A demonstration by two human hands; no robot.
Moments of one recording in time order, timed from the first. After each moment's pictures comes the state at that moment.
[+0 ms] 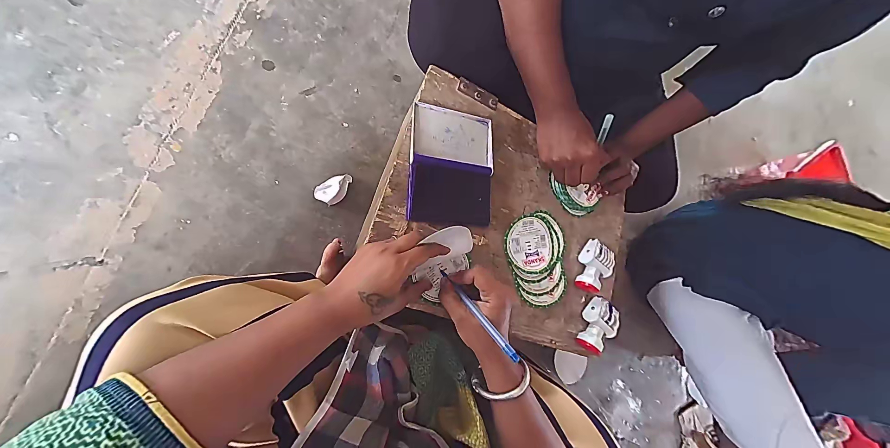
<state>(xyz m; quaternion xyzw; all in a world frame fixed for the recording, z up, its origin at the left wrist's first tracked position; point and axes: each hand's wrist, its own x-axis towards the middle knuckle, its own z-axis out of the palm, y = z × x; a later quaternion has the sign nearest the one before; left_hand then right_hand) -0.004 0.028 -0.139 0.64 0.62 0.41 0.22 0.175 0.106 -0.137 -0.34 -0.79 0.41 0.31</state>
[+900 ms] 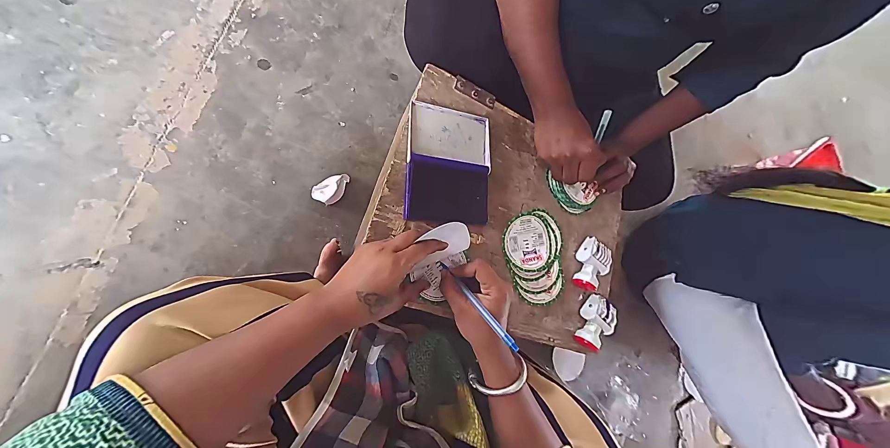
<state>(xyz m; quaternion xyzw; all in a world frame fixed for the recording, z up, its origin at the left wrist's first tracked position) -0.003 0.028 -0.138 0.63 0.62 0.40 0.22 0.170 0.105 -0.134 -0.38 -0.76 0.42 0.31</state>
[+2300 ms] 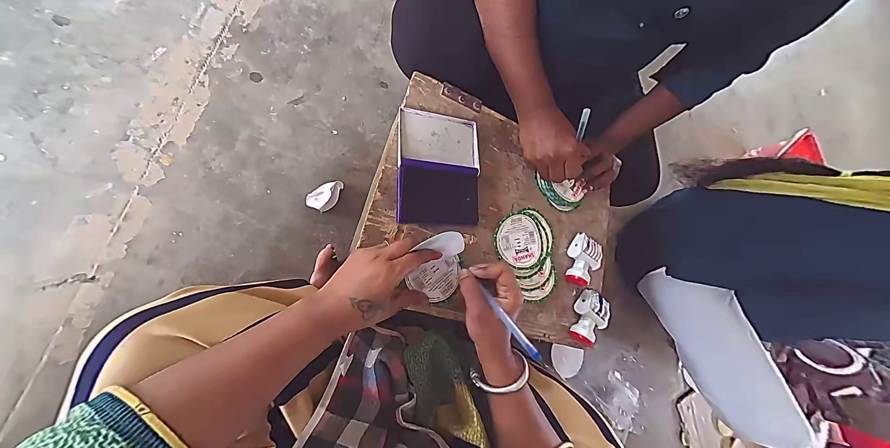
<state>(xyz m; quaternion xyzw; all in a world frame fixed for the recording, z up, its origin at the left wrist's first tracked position) -0.006 0.027 -0.141 0.67 0.59 0.40 0.20 0.175 0.107 -0.131 -0.39 -0.68 0.46 0.42</state>
